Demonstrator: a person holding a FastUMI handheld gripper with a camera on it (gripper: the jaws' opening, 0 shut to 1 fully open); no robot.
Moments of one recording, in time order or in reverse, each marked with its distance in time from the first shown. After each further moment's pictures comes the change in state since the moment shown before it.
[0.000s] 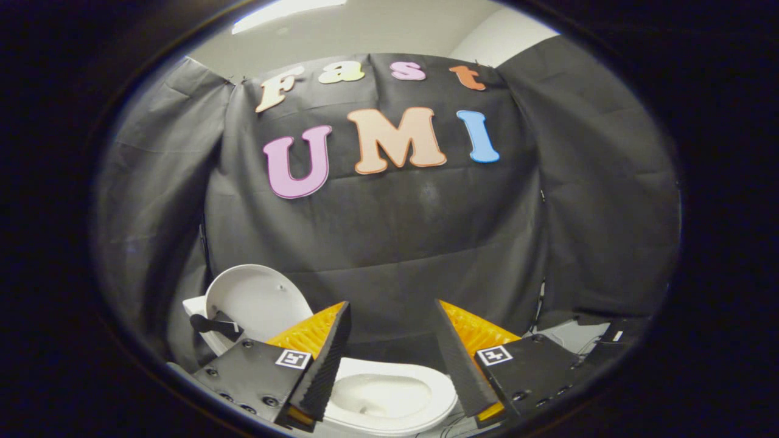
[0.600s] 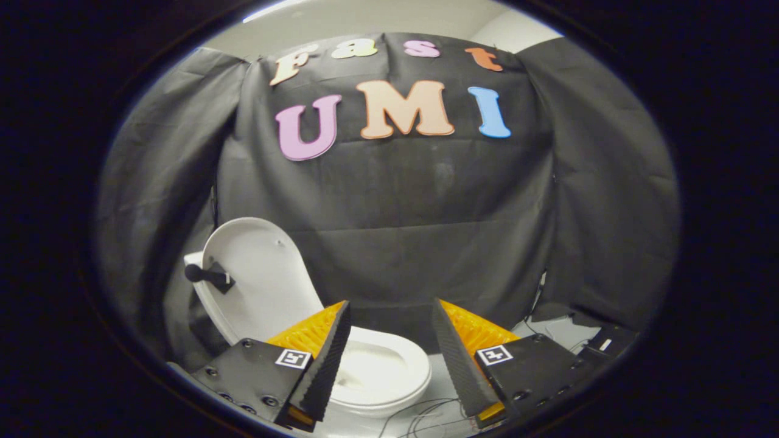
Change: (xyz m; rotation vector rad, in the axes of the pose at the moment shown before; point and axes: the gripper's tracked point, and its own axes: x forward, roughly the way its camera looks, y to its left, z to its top) arm -0.016 -0.040 -0.048 -0.182 0.136 0.091
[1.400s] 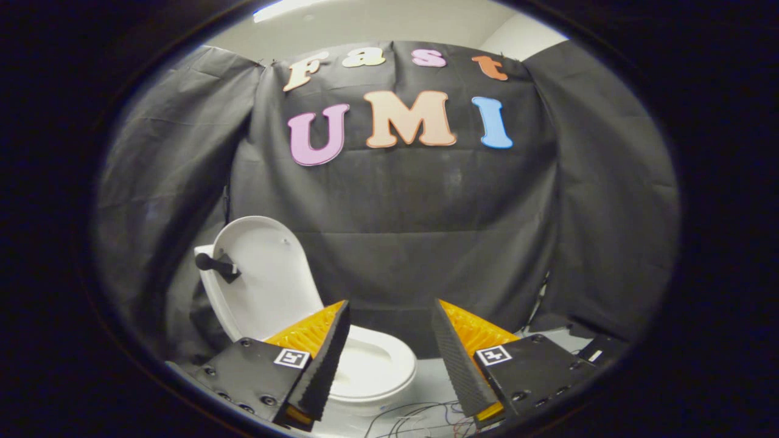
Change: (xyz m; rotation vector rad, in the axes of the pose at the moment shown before) arm -0.033 -0.023 -0.007 0.034 -0.031 0.048
